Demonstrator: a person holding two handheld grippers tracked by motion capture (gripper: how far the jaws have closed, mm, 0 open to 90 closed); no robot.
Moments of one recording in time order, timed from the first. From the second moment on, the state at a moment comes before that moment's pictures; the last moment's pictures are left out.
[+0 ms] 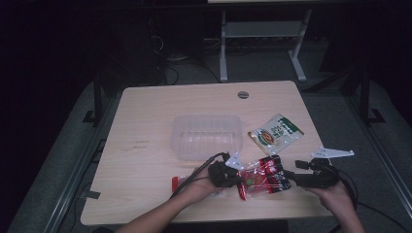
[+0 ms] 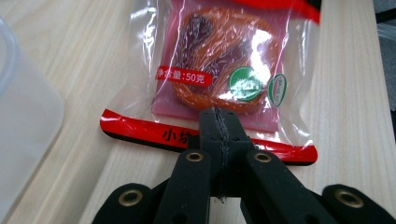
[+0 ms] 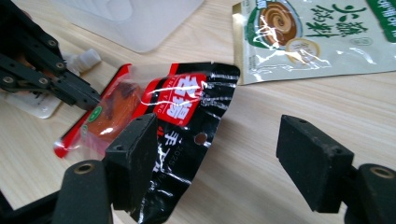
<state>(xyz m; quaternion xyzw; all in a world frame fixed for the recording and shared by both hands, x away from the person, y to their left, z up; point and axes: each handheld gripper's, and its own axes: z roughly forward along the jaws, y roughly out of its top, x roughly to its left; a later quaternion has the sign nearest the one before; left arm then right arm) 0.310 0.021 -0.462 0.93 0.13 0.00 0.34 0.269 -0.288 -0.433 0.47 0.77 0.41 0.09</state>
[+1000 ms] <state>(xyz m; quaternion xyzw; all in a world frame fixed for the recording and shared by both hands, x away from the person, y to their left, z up) 0.309 0.023 -0.463 0.93 0.13 -0.01 0.35 0.284 -0.264 -0.454 0.45 0.78 0.44 -0.01</state>
